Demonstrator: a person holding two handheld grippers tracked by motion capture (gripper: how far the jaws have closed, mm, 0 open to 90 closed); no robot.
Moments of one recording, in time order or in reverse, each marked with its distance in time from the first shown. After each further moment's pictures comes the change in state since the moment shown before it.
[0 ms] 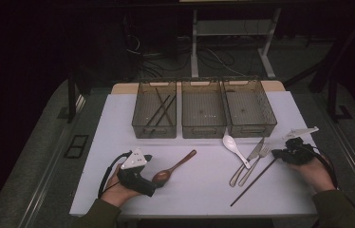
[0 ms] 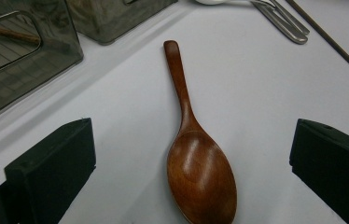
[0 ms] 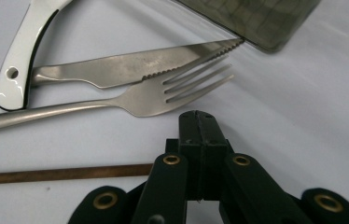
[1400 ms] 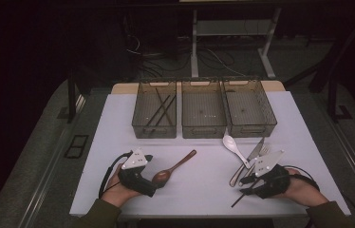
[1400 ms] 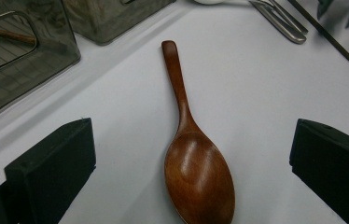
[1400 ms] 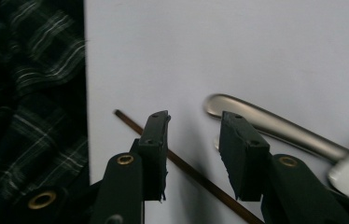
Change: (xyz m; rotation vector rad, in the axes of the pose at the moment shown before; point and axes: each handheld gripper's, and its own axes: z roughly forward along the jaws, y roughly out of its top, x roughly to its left) left arm -0.001 0.000 0.001 0.002 -0.003 0.002; right arm 0.117 0.011 -0.009 -0.010 0.489 -0.575
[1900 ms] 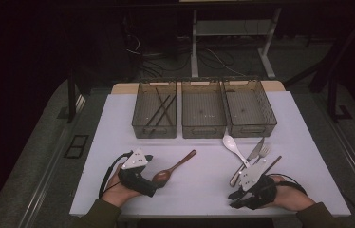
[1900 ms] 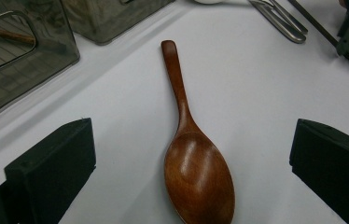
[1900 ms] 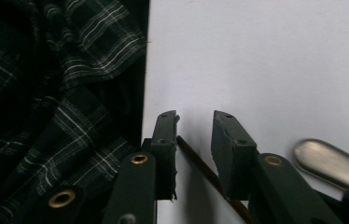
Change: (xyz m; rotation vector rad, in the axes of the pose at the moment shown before) left arm 0.000 0.000 0.000 0.002 -0.001 0.002; right arm 0.019 0.014 0.032 0.027 0.159 -0.111
